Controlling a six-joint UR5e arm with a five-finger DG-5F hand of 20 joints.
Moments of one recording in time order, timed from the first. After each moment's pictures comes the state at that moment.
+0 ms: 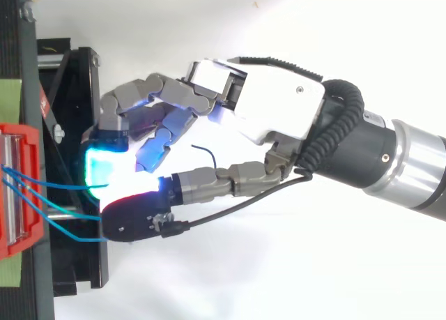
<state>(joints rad) 0.19 -2.32 -1.26 -2.50 -1.05 -0.20</state>
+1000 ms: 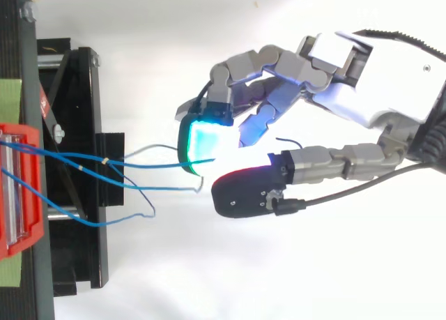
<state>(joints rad) 0.22 -2.12 -1.53 -2.47 -0.96 -0.19</state>
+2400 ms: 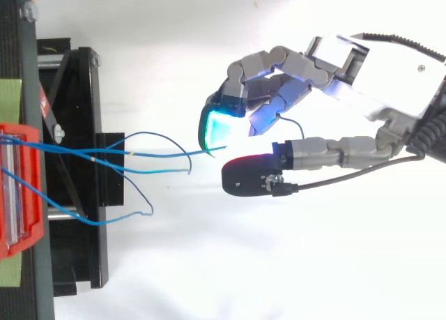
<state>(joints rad) 0.22 -2.12 -1.53 -2.64 -0.93 -0.23</state>
